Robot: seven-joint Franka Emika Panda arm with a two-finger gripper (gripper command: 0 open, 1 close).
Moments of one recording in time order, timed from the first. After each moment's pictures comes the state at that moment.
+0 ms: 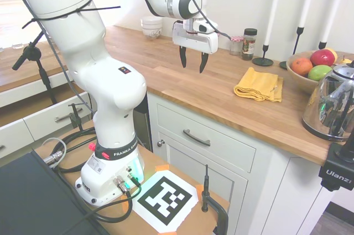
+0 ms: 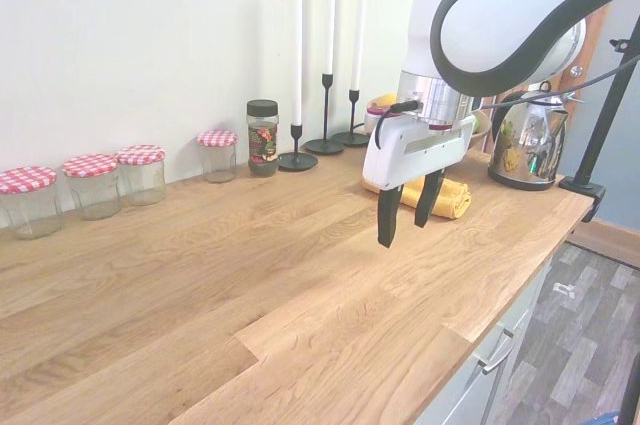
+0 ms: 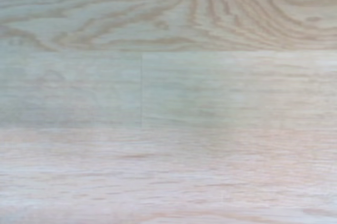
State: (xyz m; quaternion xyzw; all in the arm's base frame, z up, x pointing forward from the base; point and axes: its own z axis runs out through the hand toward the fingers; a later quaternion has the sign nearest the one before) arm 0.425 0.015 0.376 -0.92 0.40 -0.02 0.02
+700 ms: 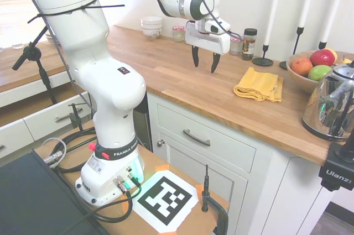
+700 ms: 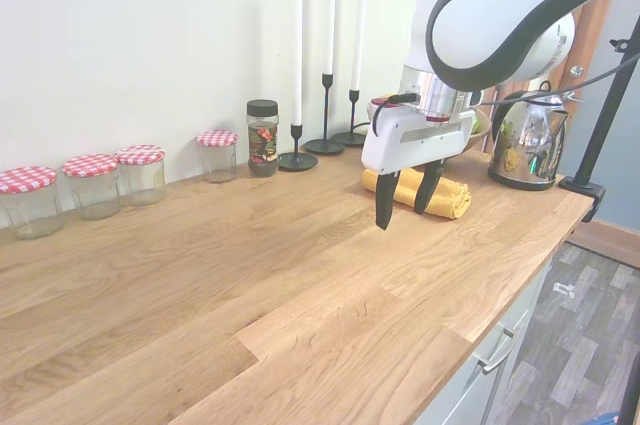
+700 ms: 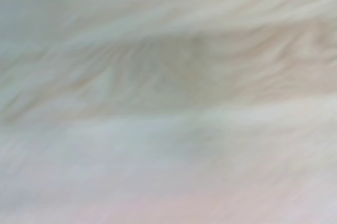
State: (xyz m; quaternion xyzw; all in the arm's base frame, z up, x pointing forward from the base) arm 0.457 -0.038 0.381 -0.89 0.45 -0.04 0.03
